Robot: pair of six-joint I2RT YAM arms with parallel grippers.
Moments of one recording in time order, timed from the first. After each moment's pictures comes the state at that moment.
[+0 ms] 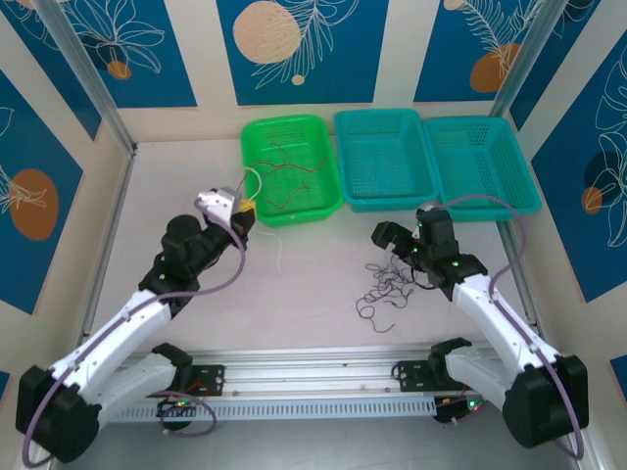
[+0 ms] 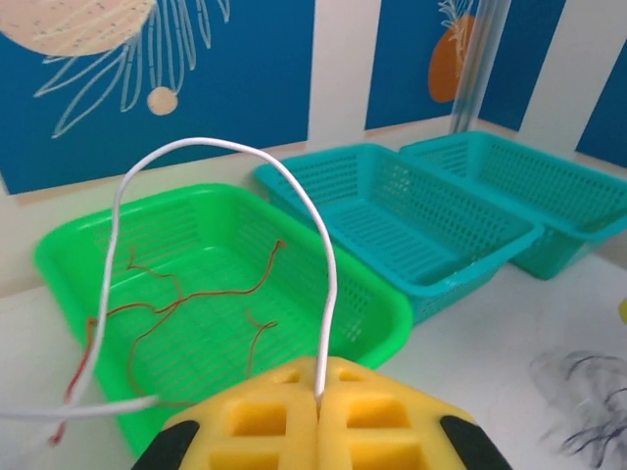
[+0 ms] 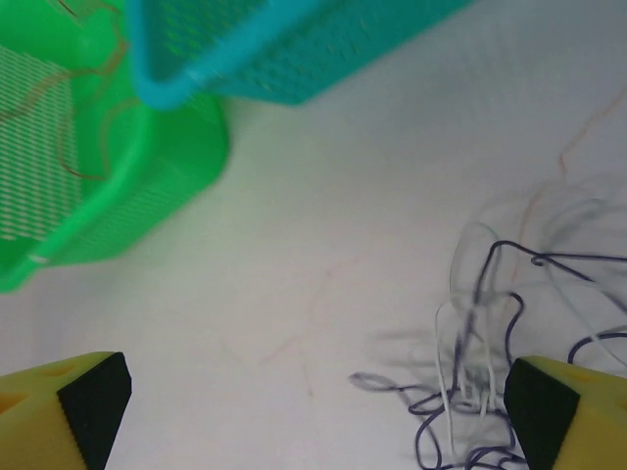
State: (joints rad) left arm -0.50 0.96 0.66 0.21 0.12 -0.08; right arm 0.26 0.95 0.65 -0.41 -0.12 0.72
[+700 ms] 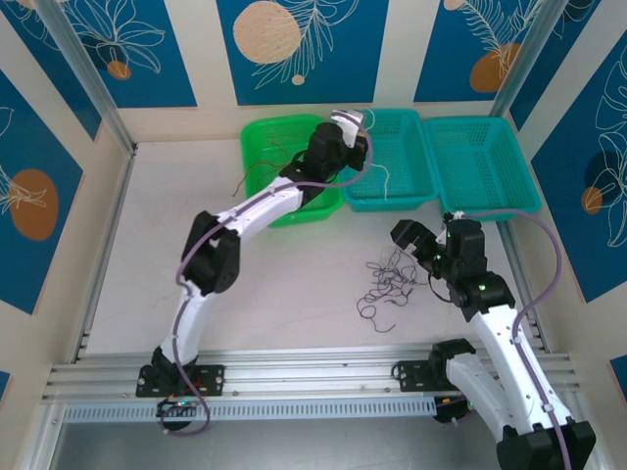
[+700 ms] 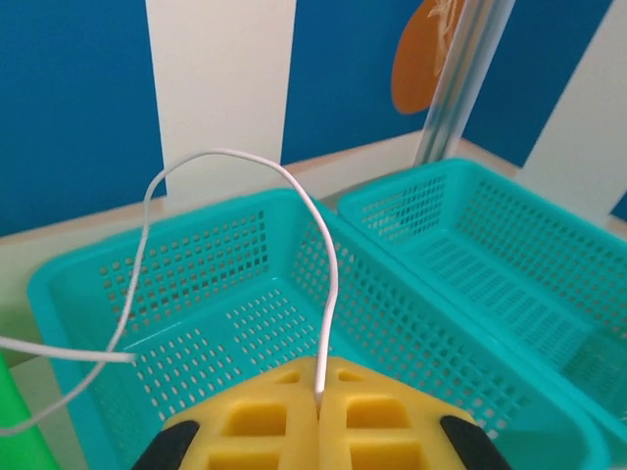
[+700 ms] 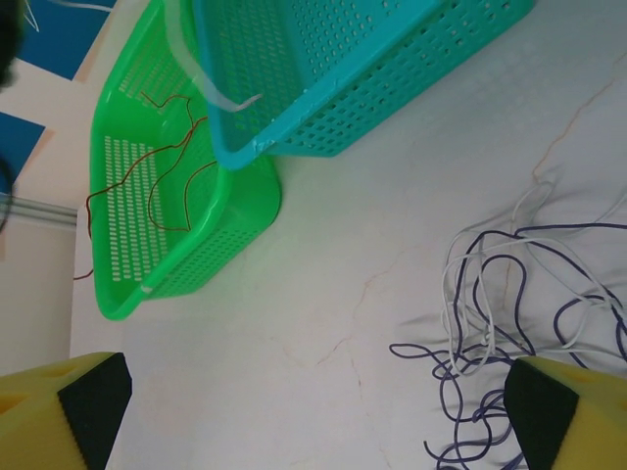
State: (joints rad) left arm -0.71 2.29 2.08 0.03 -0.01 -0.15; right arm 0.15 0.71 0.67 -0.56 -0.18 0.80
